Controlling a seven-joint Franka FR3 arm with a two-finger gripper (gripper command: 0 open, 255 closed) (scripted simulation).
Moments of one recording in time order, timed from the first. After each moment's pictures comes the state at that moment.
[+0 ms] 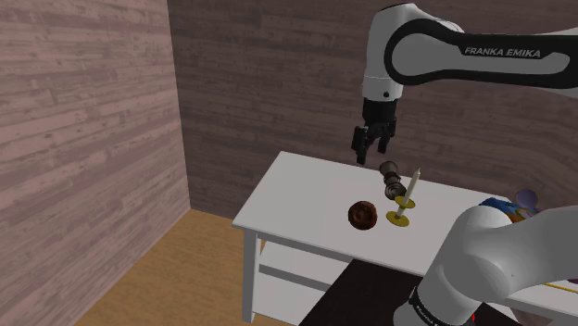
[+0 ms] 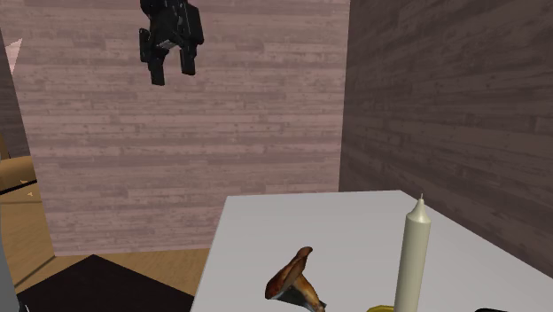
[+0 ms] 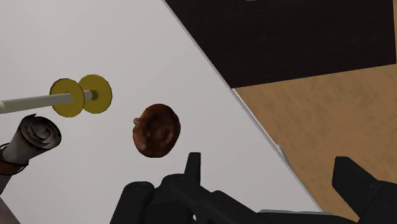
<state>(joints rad) -0.02 -0.78 0.00 -2.39 -0.12 1.52 0.15</state>
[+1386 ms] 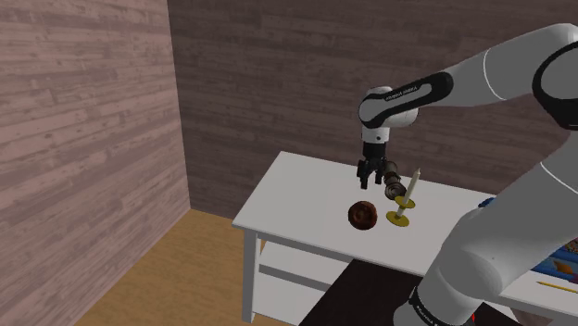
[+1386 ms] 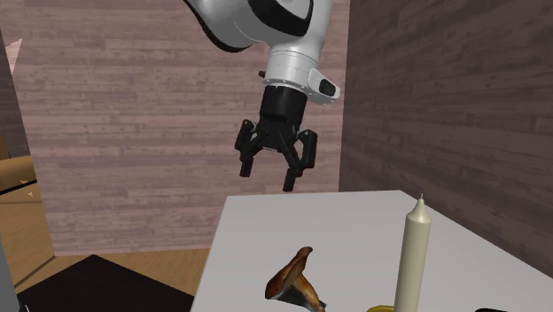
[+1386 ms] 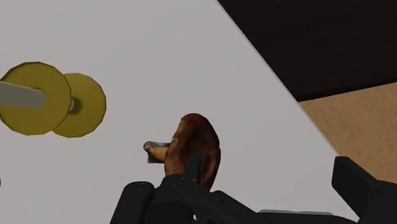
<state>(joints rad) -0.11 -0.28 -0.45 -2.41 -0.13 1.85 -0.29</state>
